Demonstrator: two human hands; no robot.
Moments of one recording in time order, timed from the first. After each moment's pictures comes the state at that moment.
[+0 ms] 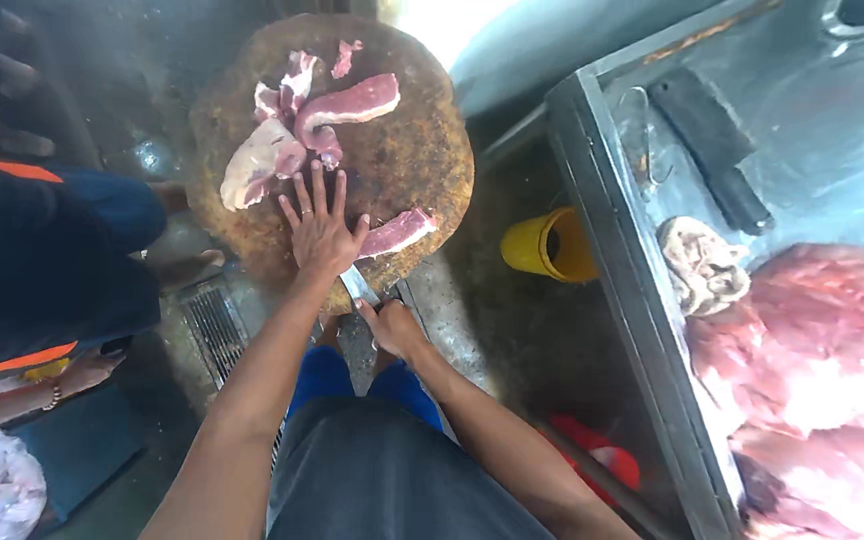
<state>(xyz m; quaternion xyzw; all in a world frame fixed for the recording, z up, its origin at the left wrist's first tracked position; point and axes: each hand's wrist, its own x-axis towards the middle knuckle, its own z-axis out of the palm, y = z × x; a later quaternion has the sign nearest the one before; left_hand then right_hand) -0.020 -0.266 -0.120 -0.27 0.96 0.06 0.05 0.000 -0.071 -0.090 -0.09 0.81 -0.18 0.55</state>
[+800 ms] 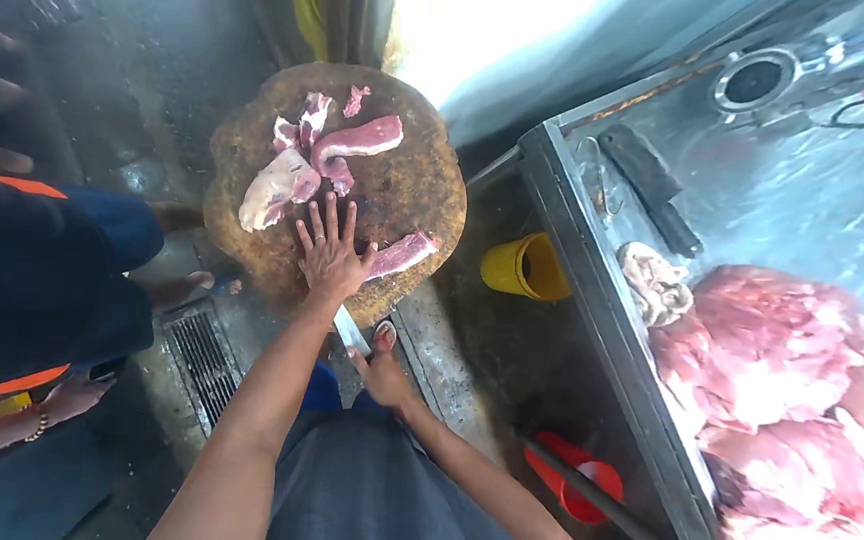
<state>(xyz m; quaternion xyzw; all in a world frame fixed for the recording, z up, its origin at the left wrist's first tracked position) -0.008 -0.264 -0.115 -0.25 0.96 0.09 0.04 0.075 -0.073 -0.094 -0.06 0.81 -0.21 0.54</state>
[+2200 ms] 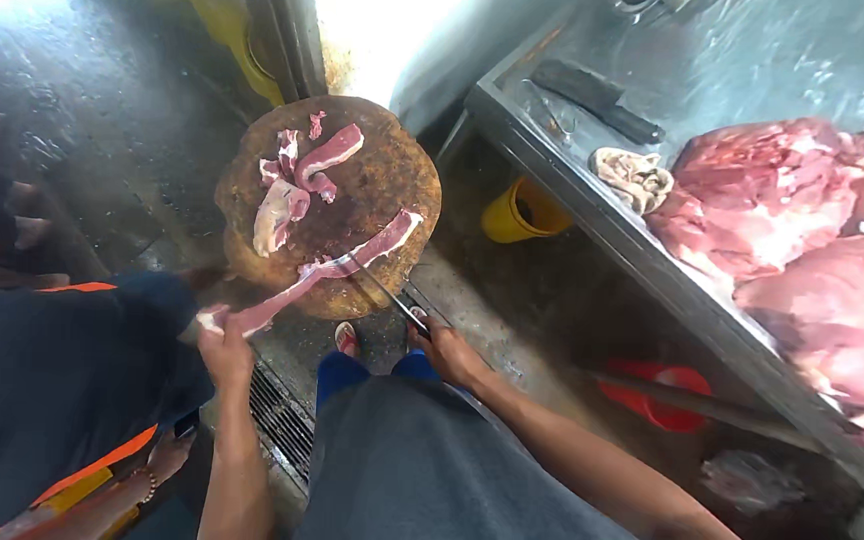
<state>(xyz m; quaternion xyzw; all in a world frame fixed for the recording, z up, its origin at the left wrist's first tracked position) 0.197 -0.397 -0.015 -0.42 0.75 0.47 -0.18 0.102 -0.035 -0.031 -0.08 0.88 -0.21 0.42</state>
